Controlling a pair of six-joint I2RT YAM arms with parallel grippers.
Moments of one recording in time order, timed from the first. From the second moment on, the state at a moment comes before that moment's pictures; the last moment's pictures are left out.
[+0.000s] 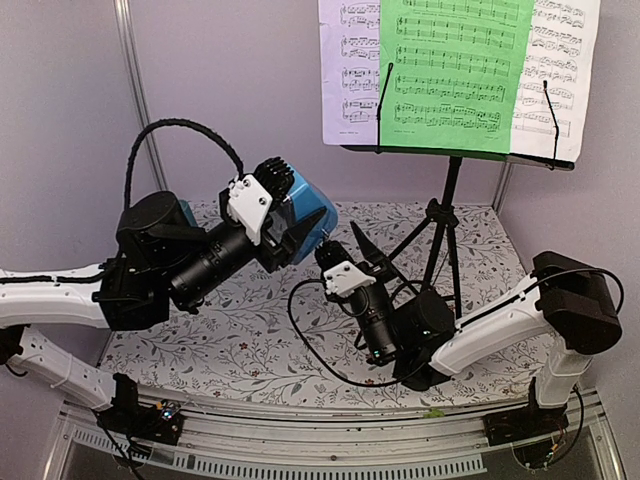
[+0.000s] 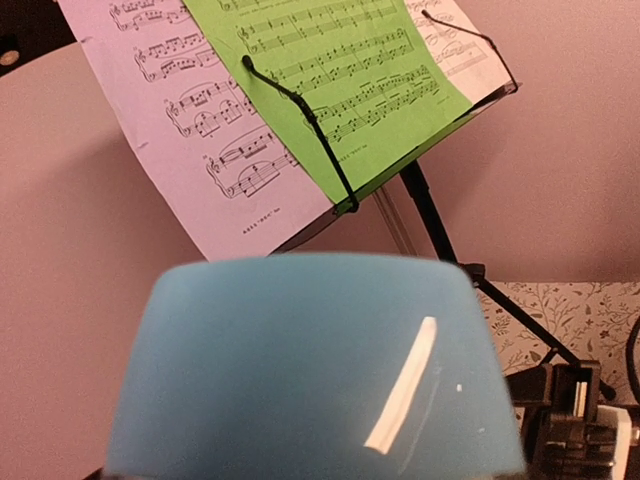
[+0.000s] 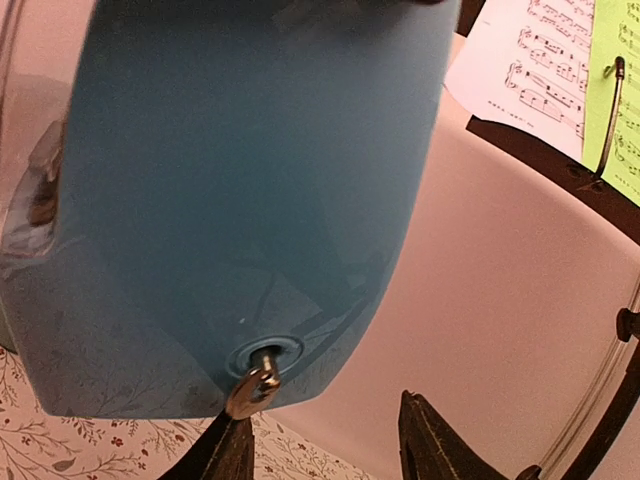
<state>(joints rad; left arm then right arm) -1.28 1.20 1.02 0.37 -0.50 0.55 1.31 1.83 0.88 1.55 0.83 -1.03</state>
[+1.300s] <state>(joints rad) -1.30 1.34 1.36 0.04 -0.53 0.53 1.32 1.66 0.69 1.46 0.65 -0.85</state>
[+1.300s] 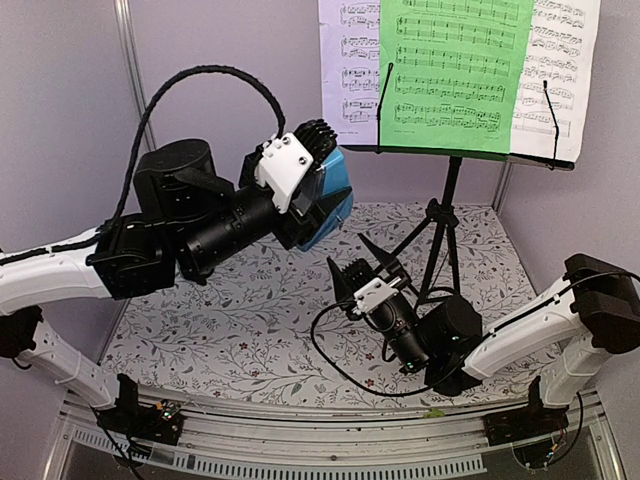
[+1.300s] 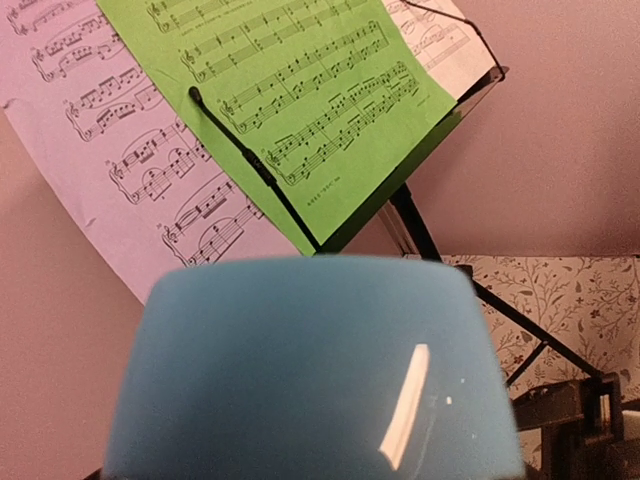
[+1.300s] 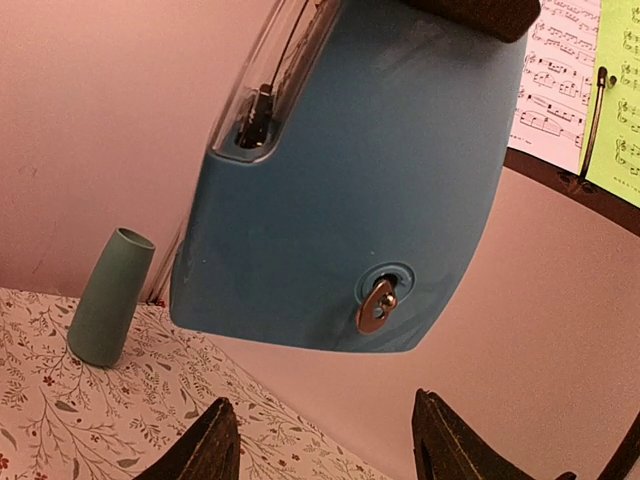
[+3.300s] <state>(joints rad) -1.35 1.41 1.46 -0.10 -0.59 0.52 1.29 1.57 0.71 1.30 0.63 -0.72</state>
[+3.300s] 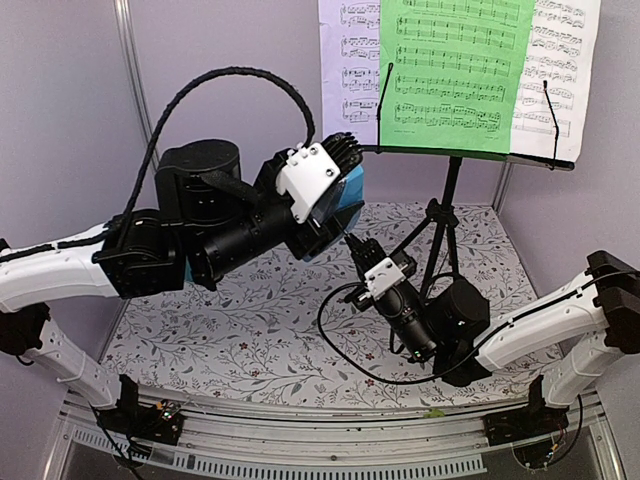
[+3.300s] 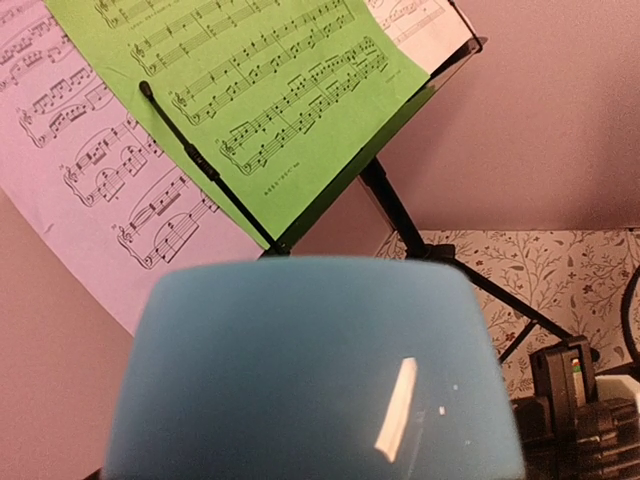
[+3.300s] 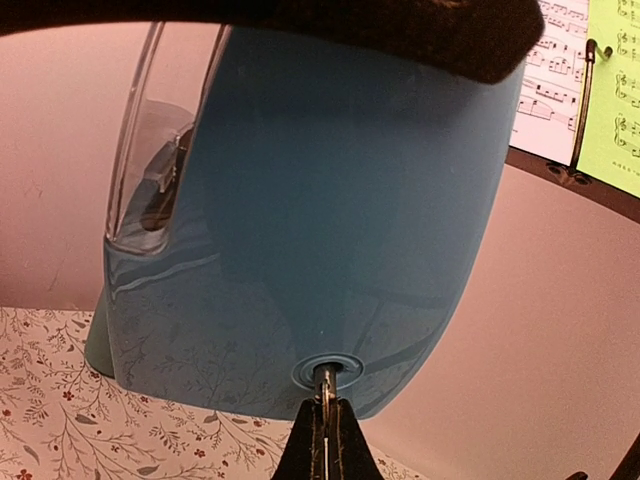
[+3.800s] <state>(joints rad) -1.35 1.32 1.20 0.20 -0.60 0.53 1.29 1.44 0.74 0.93 0.59 -0.31</state>
